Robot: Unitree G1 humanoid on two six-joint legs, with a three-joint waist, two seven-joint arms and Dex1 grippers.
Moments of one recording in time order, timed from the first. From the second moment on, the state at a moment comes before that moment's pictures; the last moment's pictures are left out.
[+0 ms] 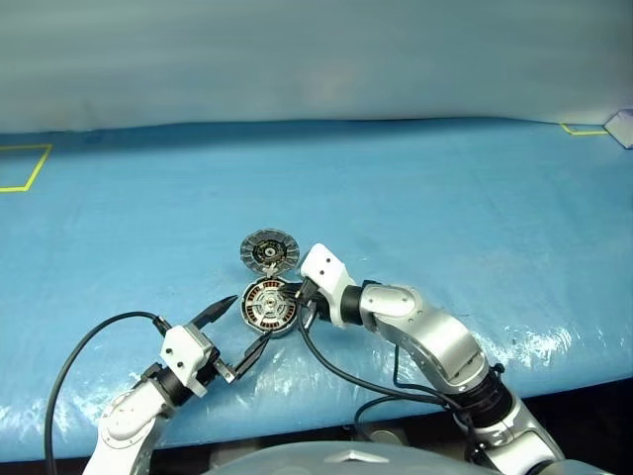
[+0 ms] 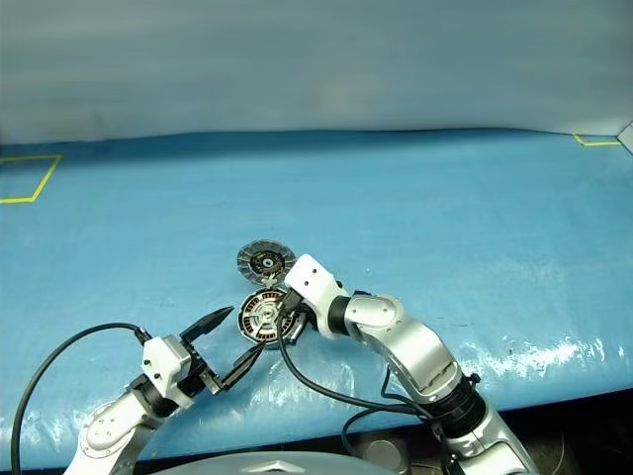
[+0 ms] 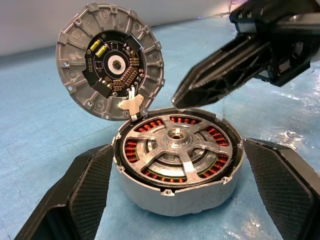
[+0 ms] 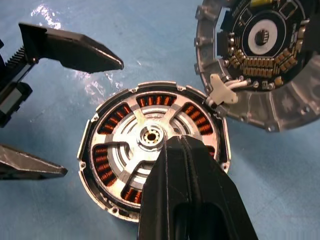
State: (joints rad) left arm 0.49 0.41 -0.05 -0.32 -0.27 -0.20 -0.66; right arm -0.29 -0.31 0.49 -0.44 0.24 0.88 0.54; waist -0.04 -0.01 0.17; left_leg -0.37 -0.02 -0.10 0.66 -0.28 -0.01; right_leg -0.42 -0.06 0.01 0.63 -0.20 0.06
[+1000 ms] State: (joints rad) left arm 0.53 0.38 -0.12 -0.36 -0.21 -0.21 -0.61; right arm -0.78 -0.24 0.31 0.37 0.09 0.35 0.64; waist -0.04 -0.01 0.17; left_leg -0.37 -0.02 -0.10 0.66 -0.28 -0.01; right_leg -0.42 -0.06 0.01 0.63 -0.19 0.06
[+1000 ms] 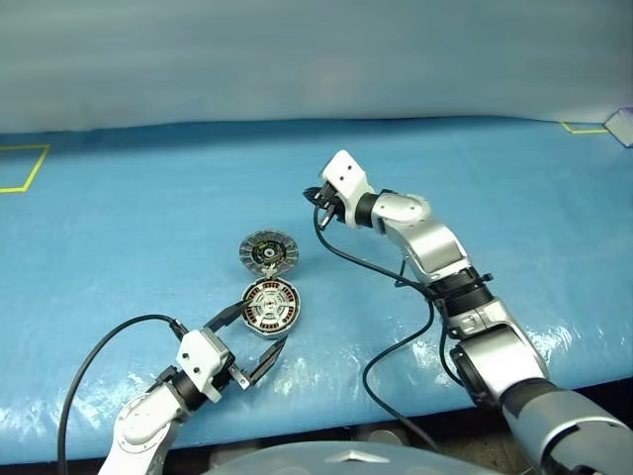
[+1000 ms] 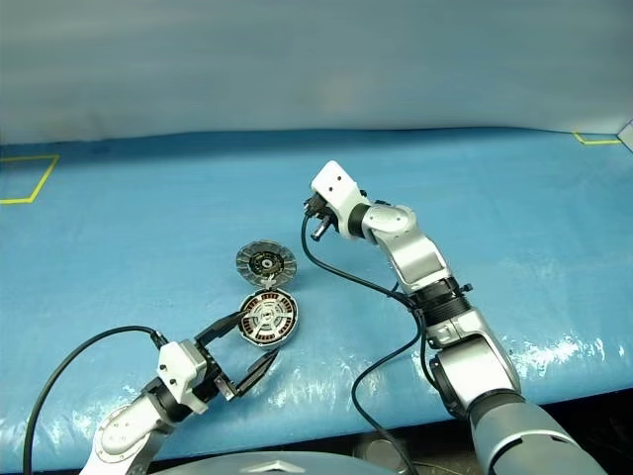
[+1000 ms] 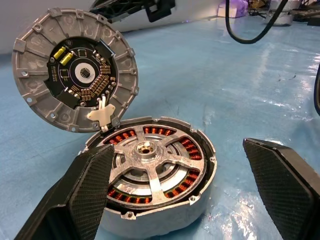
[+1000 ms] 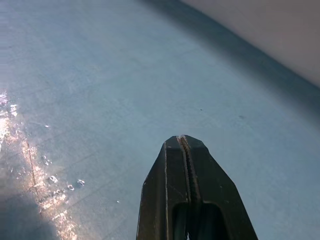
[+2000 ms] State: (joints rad) left arm 0.64 0.37 -0.09 -0.35 -0.22 -0.24 -0.57; right arm -0.62 -0.26 0.41 0.09 0.28 0.66 1.15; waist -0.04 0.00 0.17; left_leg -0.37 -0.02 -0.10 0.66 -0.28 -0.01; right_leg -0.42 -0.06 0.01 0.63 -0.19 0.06
